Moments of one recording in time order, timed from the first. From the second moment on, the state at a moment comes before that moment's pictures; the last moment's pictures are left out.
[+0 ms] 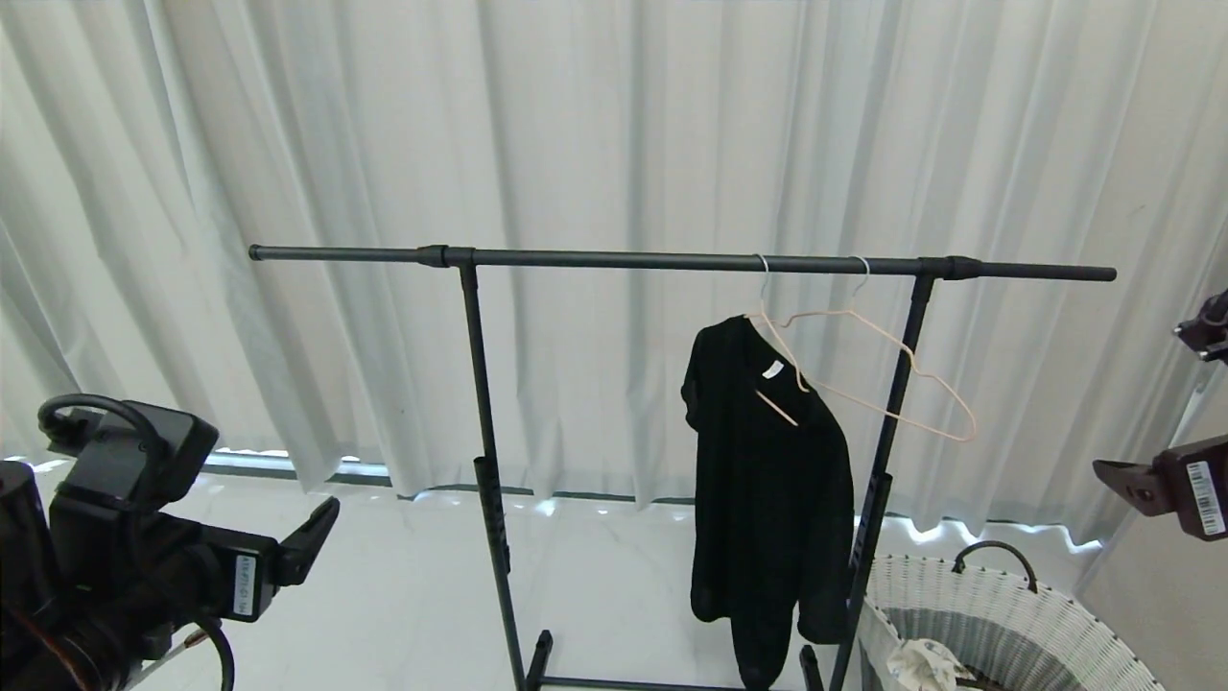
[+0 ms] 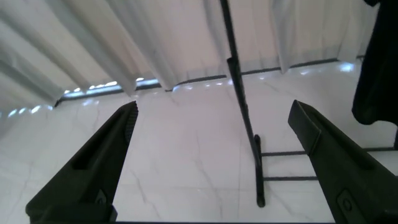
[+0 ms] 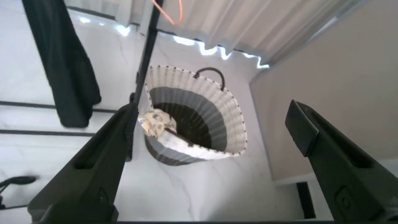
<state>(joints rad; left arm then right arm) -0.25 1.20 -0.28 -0.58 0.33 0.24 0.43 1.18 -0.87 0.27 -0.58 -0.01</state>
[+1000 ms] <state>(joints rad) -0.28 1.21 -0.24 -0.58 0.32 0.19 0.43 1.14 -0.80 0.26 -0.58 -0.03</state>
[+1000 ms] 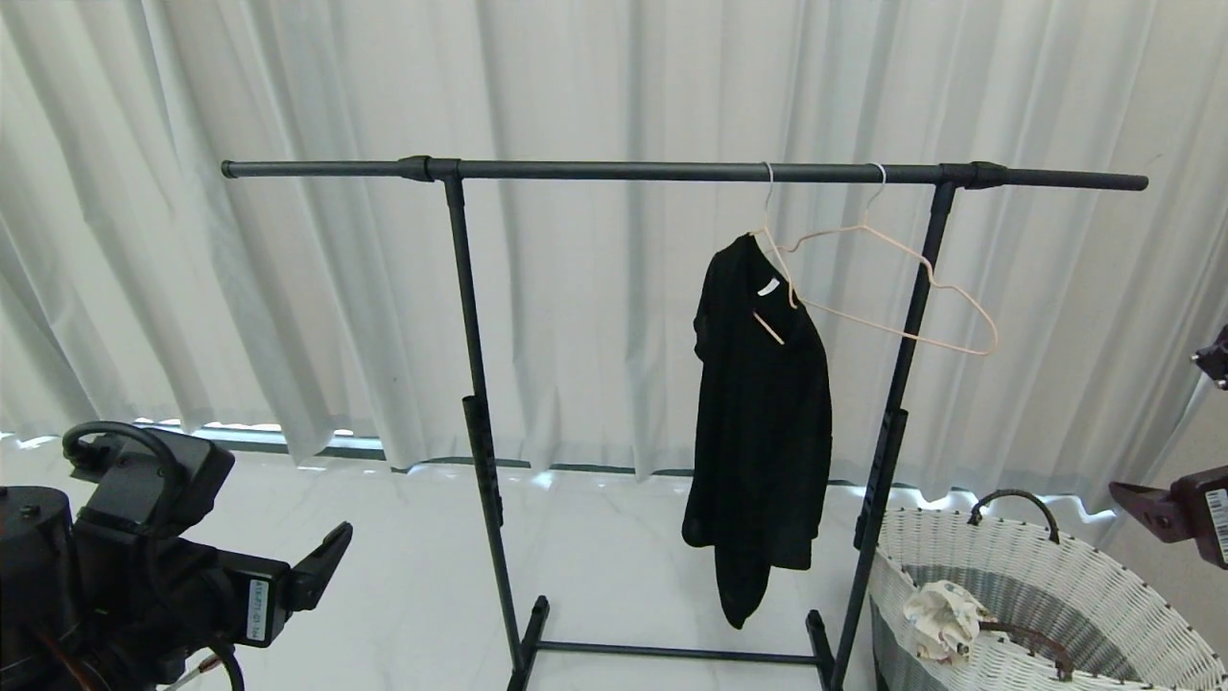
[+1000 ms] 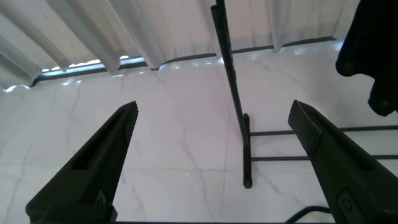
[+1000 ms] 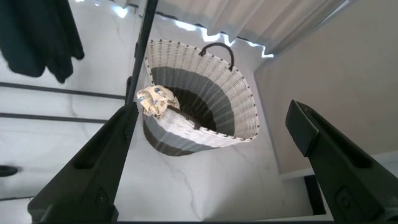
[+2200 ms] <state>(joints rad) -0.29 1.18 -0.17 -0.58 0.33 0.22 0.42 1.16 -0.76 0.21 -0.58 -0.05</state>
